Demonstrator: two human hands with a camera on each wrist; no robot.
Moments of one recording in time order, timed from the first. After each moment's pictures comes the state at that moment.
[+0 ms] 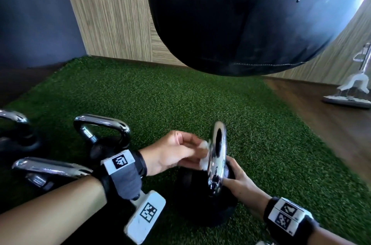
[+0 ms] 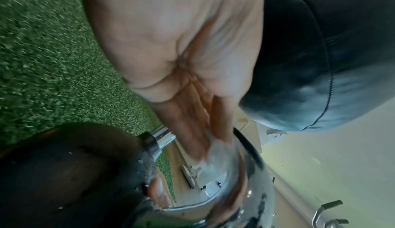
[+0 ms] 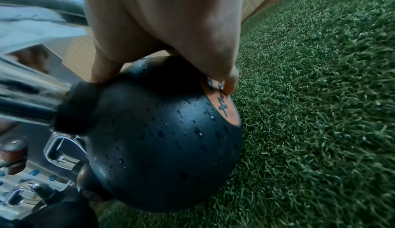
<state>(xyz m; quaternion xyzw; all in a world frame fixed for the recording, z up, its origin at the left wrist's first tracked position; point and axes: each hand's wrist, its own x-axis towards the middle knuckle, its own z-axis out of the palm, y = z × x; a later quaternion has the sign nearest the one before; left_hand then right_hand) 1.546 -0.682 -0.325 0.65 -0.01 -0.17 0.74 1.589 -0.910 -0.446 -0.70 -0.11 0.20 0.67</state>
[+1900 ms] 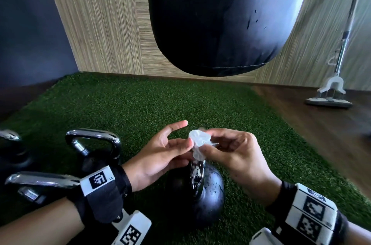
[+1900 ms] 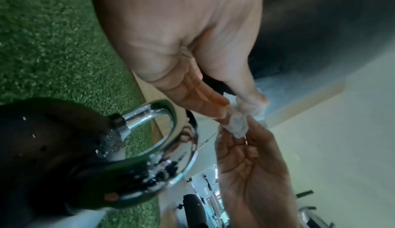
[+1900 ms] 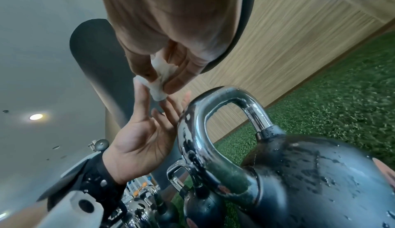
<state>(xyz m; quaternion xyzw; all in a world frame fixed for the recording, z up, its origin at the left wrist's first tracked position) 1.515 -0.698 -0.299 0.60 -0.04 -0.09 0.79 1.530 -0.908 -0.289 -0.65 -0.28 0.01 0.71</state>
